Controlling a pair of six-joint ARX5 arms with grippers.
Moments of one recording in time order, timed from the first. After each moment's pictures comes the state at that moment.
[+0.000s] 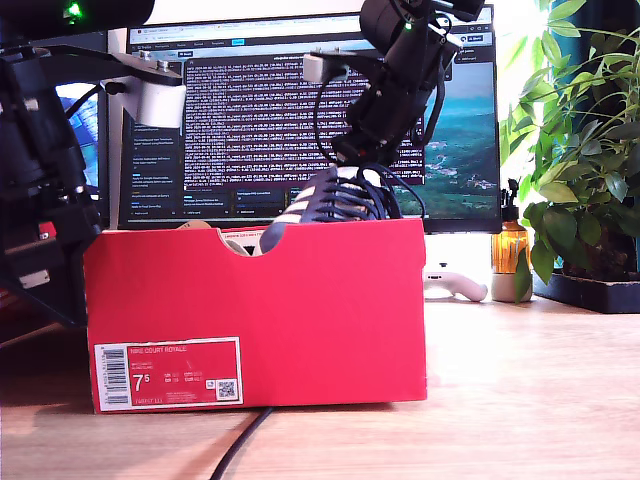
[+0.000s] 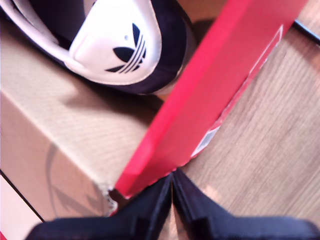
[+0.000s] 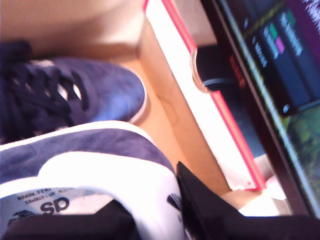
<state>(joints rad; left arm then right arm) -0.83 1.25 0.71 -0.56 -0.37 0.26 0.46 2.05 1.81 -0.59 -0.15 -0.74</state>
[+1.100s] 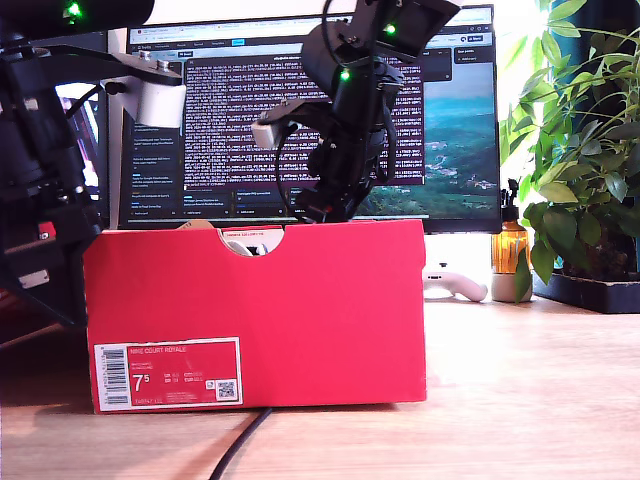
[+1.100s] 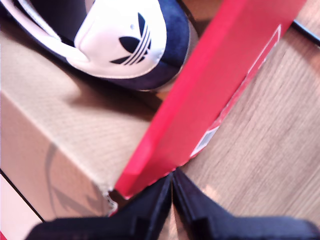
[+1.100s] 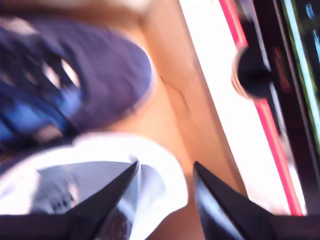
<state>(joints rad) -0.83 1.25 0.71 -0.56 -0.37 0.26 0.58 2.13 1.81 -0.55 0.20 -0.79</state>
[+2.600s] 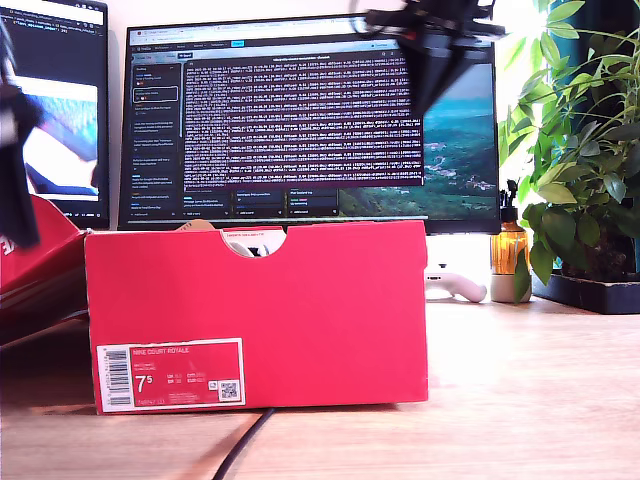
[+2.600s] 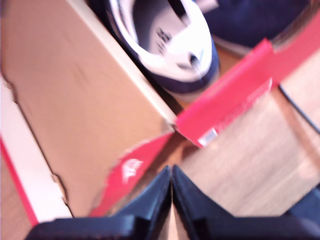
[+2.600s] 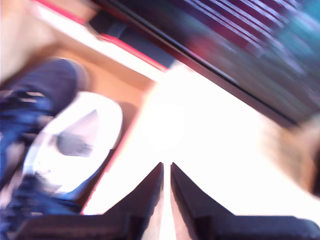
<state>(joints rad) -0.89 0.89 0.71 -0.73 -0.40 -0.07 0.38 1.81 1.89 -0.99 0.08 -0.13</state>
